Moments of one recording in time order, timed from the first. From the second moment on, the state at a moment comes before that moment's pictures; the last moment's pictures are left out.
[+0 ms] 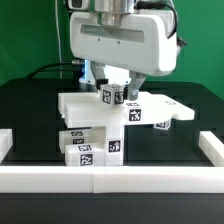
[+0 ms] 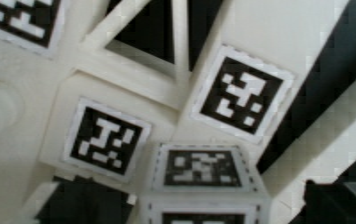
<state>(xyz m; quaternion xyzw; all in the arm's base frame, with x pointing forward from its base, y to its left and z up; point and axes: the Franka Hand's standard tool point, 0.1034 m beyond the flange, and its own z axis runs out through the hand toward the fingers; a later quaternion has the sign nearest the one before) 0.571 -0.021 0.114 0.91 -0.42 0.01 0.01</state>
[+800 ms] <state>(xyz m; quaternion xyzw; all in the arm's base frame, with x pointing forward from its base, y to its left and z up) 0.572 -0.020 0.114 0.99 -0.12 0.01 0.01</state>
